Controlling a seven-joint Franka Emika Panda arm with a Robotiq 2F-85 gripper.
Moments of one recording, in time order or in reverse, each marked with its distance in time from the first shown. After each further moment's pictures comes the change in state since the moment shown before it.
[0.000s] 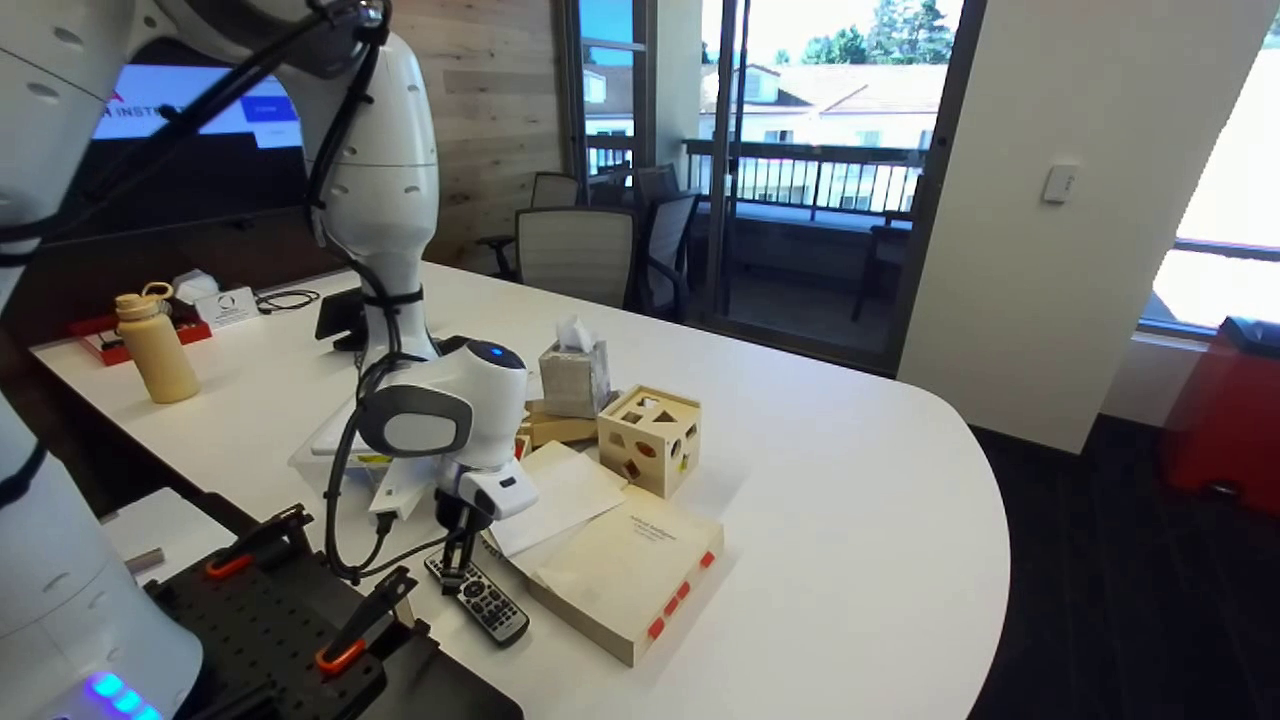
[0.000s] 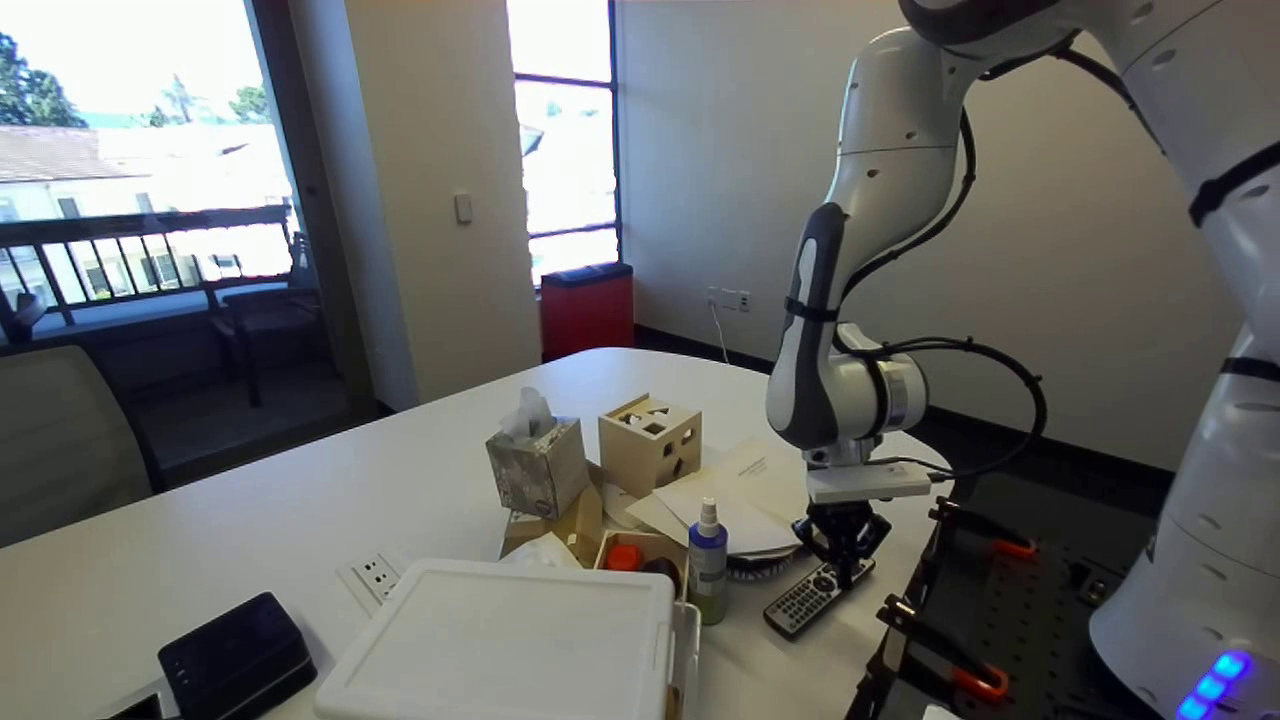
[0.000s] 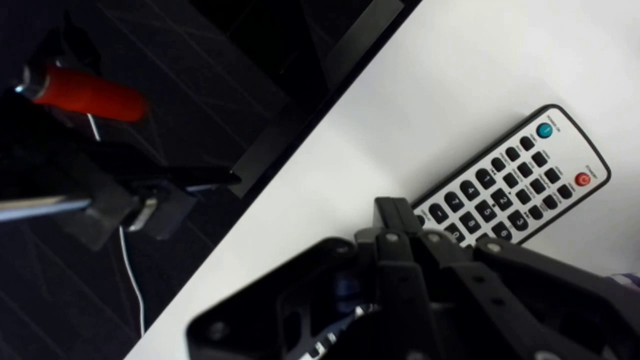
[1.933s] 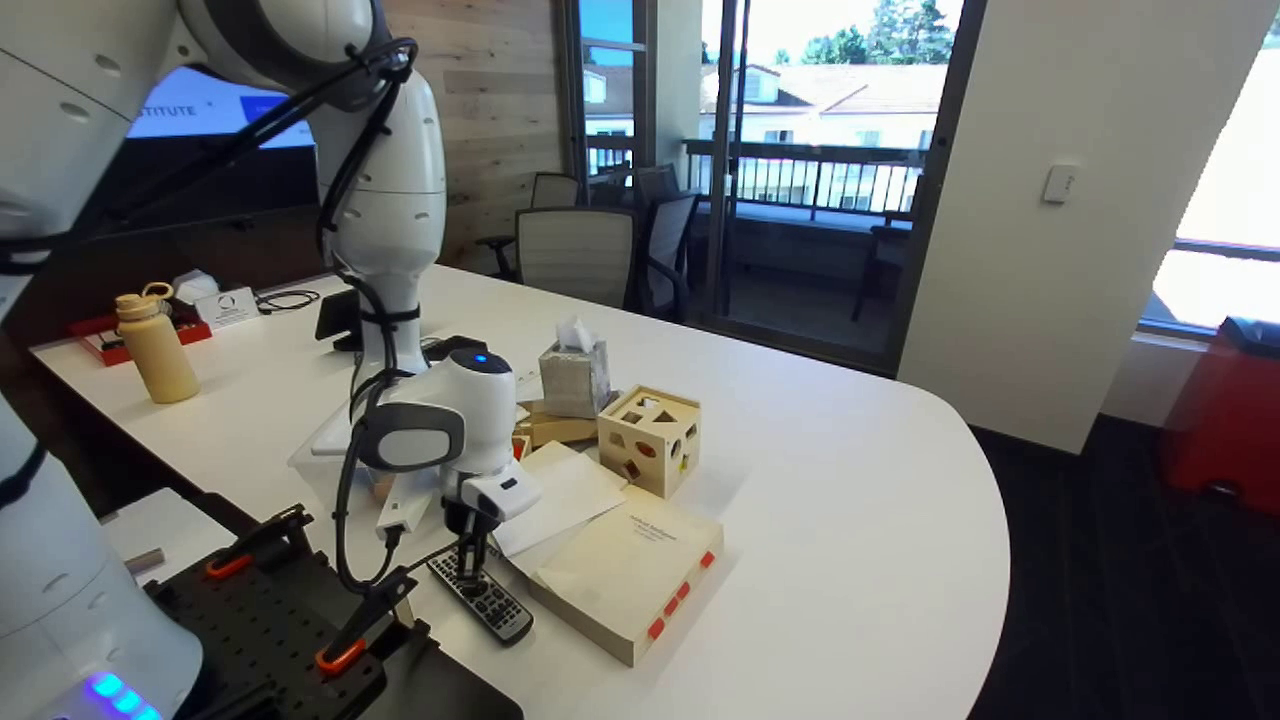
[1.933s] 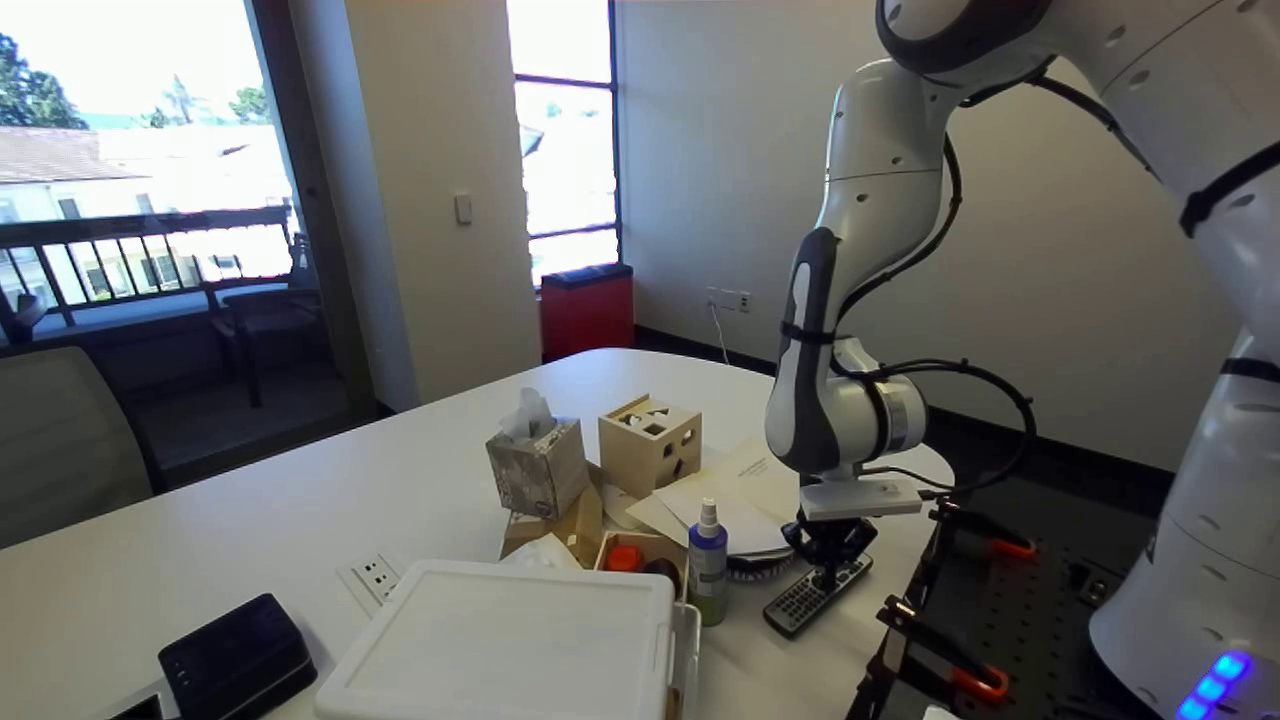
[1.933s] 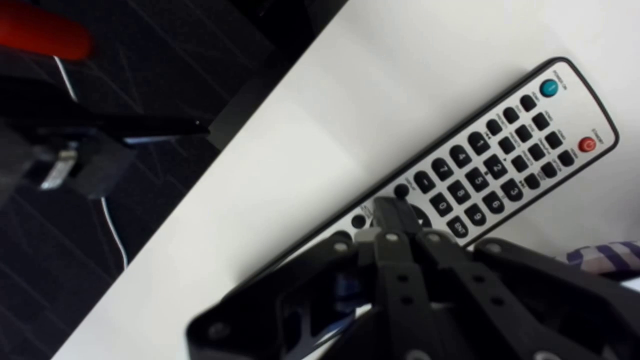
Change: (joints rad) arm -0.003 0.074 0.028 0.018 -0.009 0.181 0.001
